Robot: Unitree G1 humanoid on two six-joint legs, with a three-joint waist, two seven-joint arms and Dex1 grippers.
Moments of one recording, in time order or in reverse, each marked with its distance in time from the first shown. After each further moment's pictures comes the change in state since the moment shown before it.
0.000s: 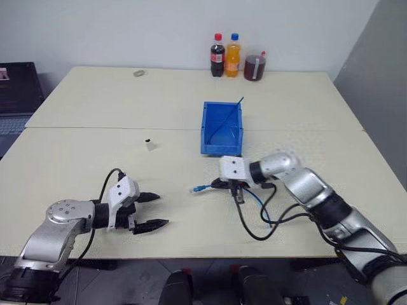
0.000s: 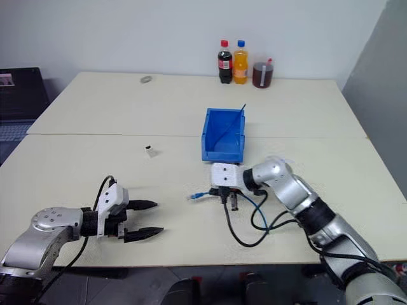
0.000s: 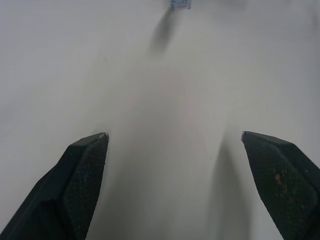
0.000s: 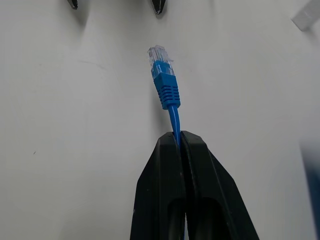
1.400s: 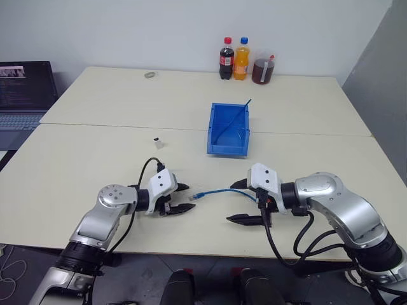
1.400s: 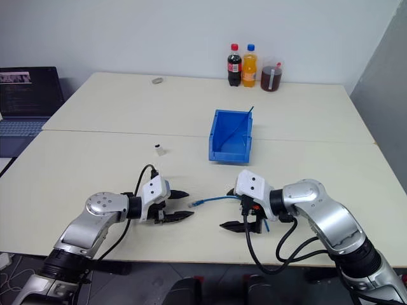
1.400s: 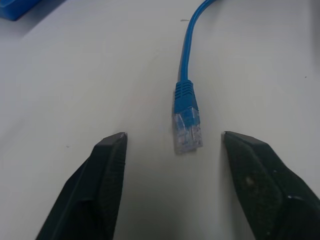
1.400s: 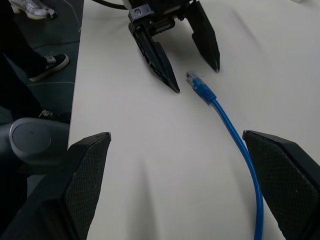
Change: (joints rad) left arm -0.262 -0.195 -0.252 0.142 0.204 -0.108 0.106; right arm 0.360 -0.205 -0.285 -0.686 0.315 0.617 -0.100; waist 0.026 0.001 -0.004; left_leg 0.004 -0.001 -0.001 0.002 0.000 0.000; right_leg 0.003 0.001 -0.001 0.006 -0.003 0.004
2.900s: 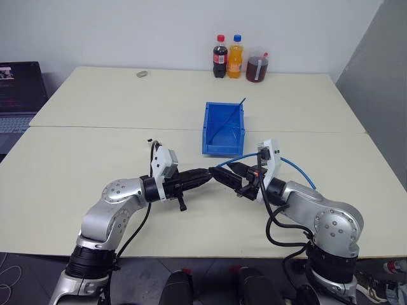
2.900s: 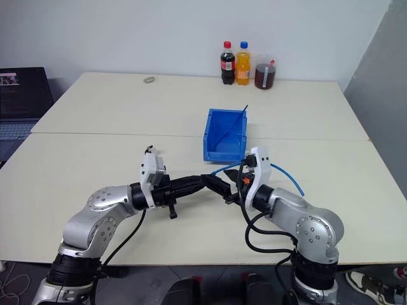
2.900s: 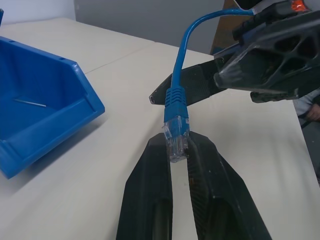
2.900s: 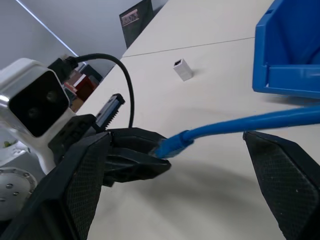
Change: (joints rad) left arm 0.001 -0.139 0.138 -0.259 -0.333 0.195 0.108; right arm 0.067 0.645 -0.465 -0.045 0.509 0.474 -0.777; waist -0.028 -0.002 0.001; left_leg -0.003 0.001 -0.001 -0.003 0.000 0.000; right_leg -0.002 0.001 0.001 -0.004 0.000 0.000
